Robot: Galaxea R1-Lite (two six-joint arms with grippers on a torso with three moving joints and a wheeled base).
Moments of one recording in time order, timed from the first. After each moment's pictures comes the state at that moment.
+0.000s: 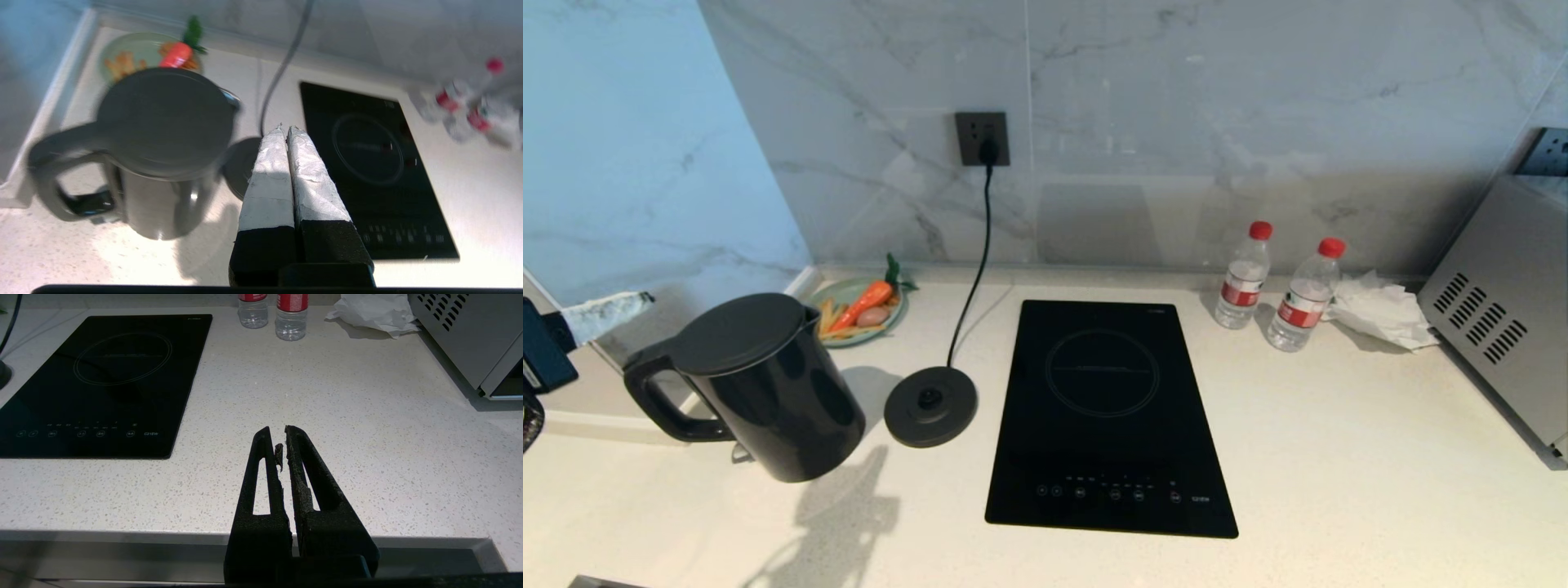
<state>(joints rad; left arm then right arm) 0.20 1.05 -0.68 -0.27 -0.45 -0.21 0.00 0.00 0.00 -0.01 0.00 -0.01</state>
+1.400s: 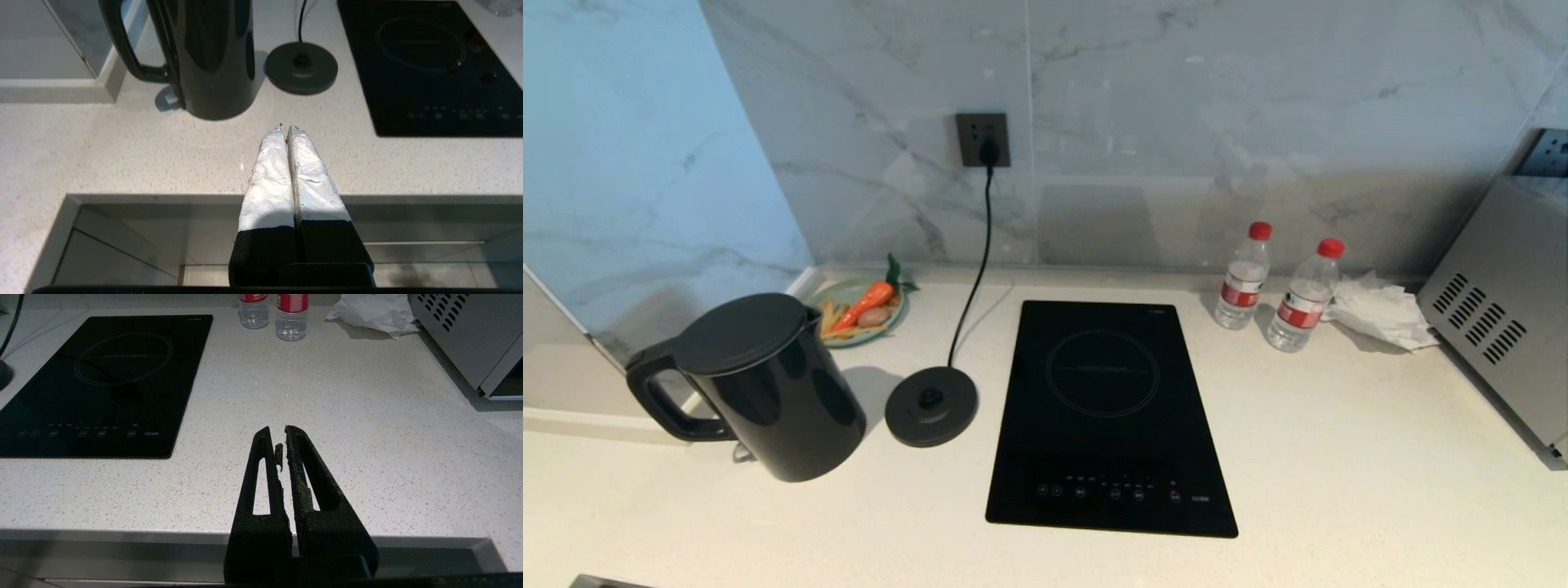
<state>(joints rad) 0.00 0.16 -0.31 0.25 -0.11 0.01 0.00 0.00 0.00 -0.01 0.00 -0.01</state>
